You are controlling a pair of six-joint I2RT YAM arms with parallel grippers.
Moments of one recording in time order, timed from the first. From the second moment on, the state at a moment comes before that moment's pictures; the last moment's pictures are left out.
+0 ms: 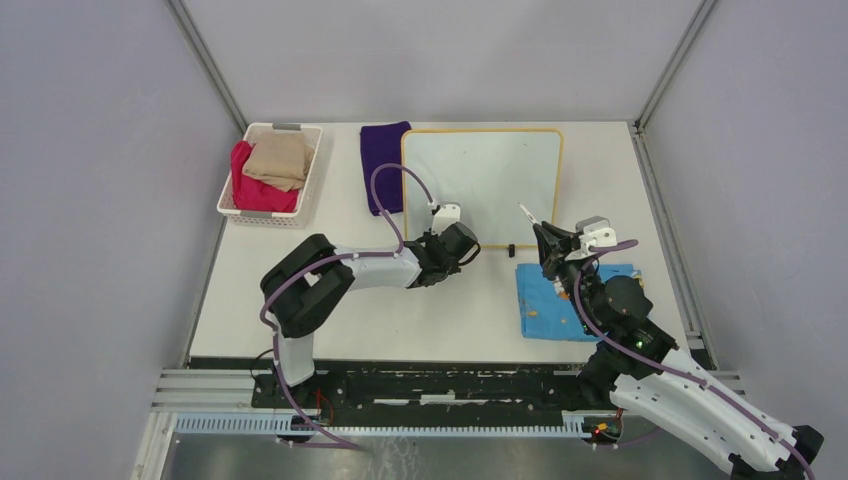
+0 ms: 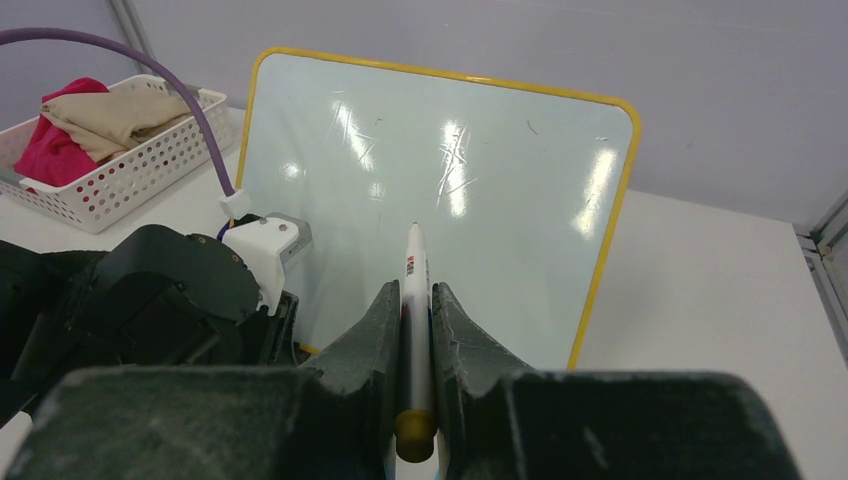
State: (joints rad) left arm -0.93 1.89 1.10 -0.10 -0.51 -0.65; right arm 0.82 0.47 0.48 0.13 0.47 -0.07
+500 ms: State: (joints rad) left arm -0.93 1.89 1.10 -0.09 -0.52 -0.65; right arm 0.82 0.47 0.48 0.13 0.47 -0.07
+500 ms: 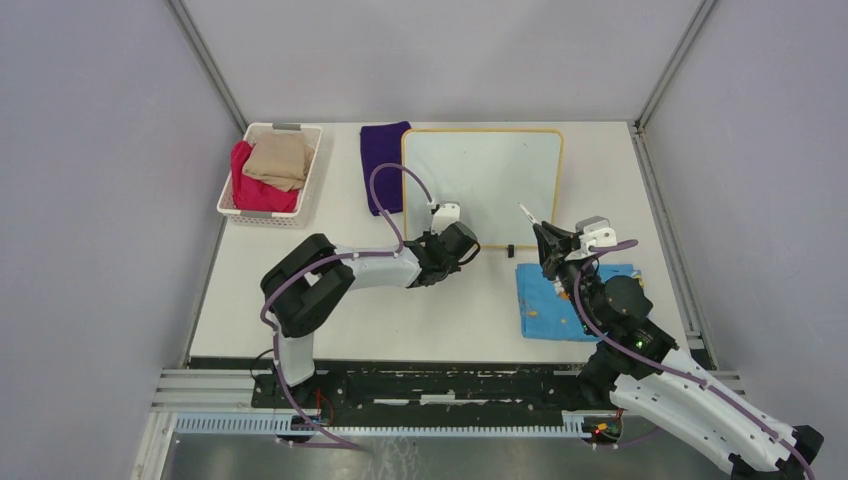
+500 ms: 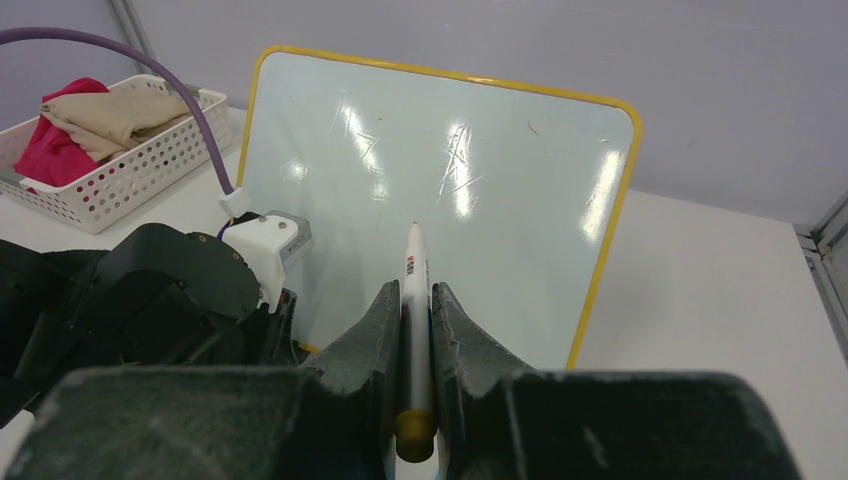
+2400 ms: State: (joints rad) left arm -1.08 1.15 0.79 -0.25 -0.60 -0.82; right arm 0.82 0.48 0.50 0.08 0.35 -0.03
